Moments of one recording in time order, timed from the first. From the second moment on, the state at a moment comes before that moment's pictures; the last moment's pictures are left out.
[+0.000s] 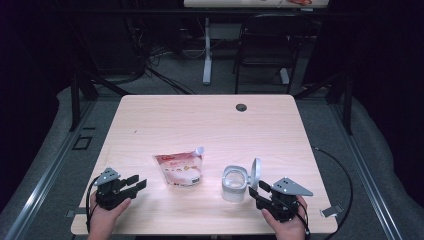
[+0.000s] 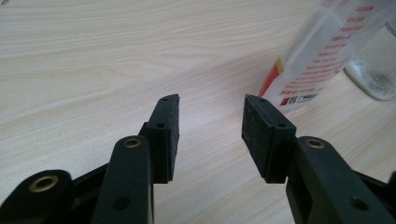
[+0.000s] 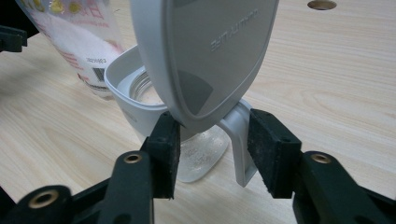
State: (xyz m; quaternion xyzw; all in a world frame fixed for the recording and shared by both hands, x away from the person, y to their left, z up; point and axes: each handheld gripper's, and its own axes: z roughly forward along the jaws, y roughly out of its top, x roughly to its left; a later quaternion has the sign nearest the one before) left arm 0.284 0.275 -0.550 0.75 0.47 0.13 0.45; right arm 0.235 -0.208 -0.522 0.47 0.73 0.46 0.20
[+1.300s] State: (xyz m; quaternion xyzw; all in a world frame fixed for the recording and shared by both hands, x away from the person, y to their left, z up) left arm 0.284 0.273 -0.551 0.75 0.47 0.13 0.44; right arm 0.260 -0.225 -0.517 0.47 0.73 0.46 0.18
